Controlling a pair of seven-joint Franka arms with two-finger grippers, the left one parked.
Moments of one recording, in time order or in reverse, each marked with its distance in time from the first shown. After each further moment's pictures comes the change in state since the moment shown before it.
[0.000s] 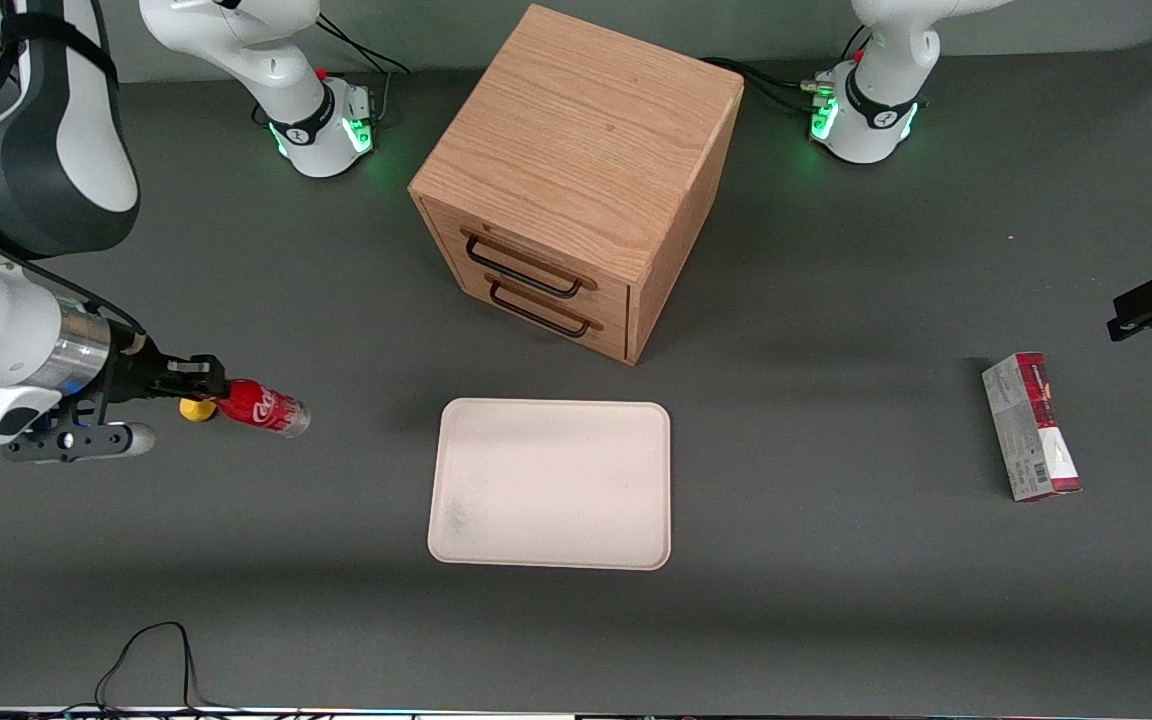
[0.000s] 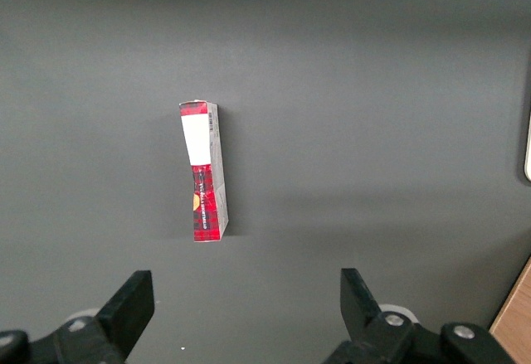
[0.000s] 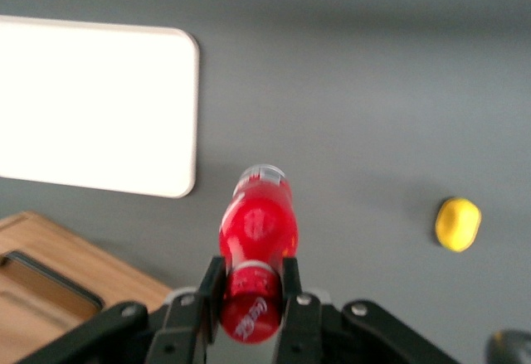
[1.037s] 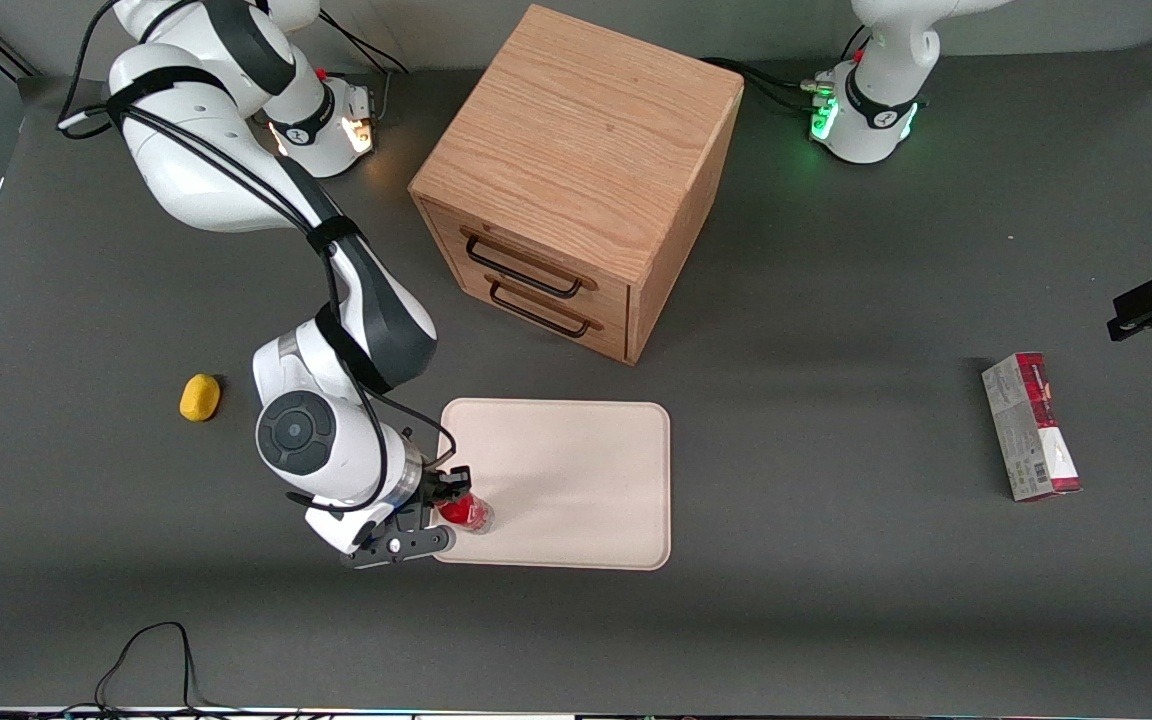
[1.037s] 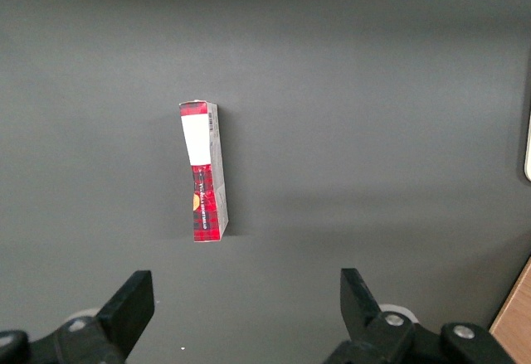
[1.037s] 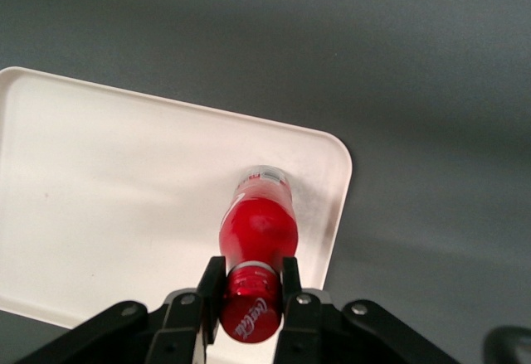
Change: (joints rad) arm 0.050 0.511 0.315 0.249 -0.278 0.366 0.205
